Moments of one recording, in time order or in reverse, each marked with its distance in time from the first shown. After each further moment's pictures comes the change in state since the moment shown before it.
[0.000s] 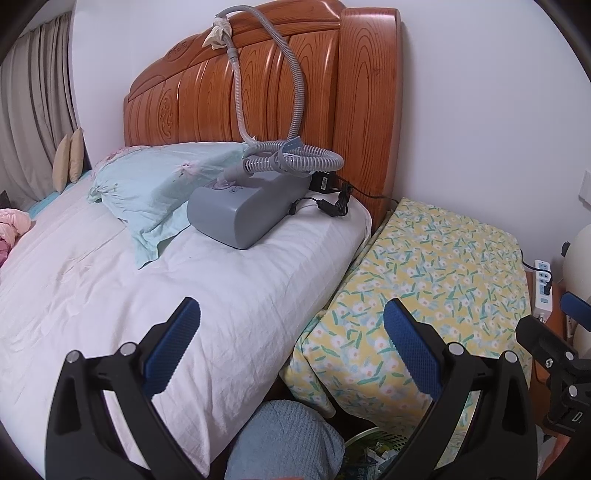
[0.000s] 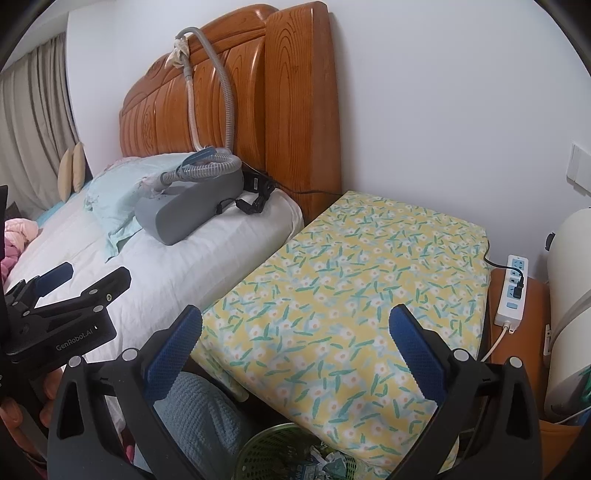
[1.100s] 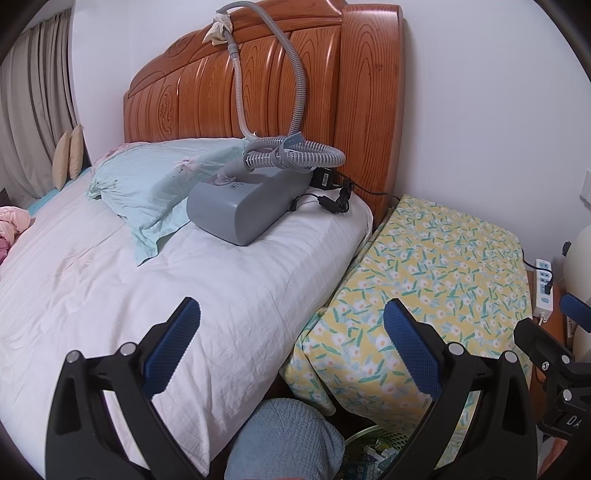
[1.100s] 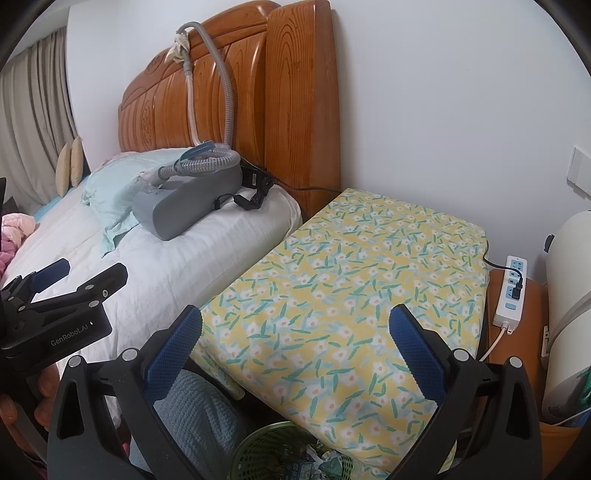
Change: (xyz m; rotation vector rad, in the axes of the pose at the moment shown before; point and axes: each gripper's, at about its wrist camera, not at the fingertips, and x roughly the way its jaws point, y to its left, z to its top) left arm 0.003 0.001 -0.001 -0.004 0.012 0.005; right arm 0.004 -0.003 -0.002 -0.016 0.012 -0.003
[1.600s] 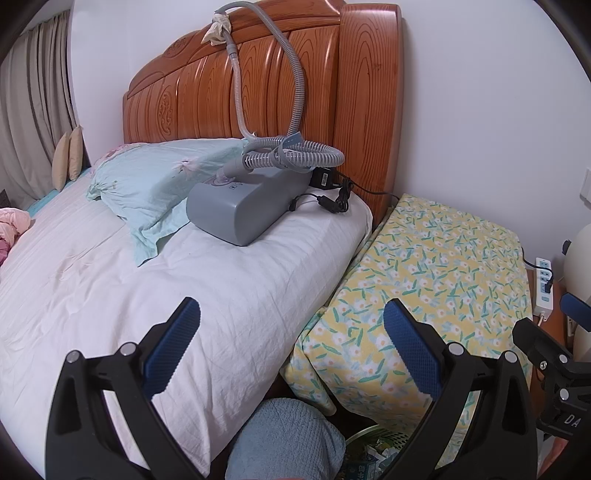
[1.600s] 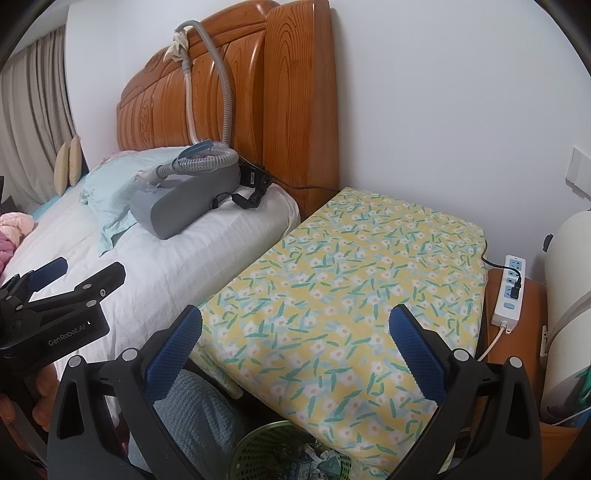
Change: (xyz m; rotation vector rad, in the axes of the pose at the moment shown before) left arm 0.001 -0.001 0.000 0.007 0.001 0.000; right arm 0.002 -0.002 -0.001 -0.008 0.008 -0.013
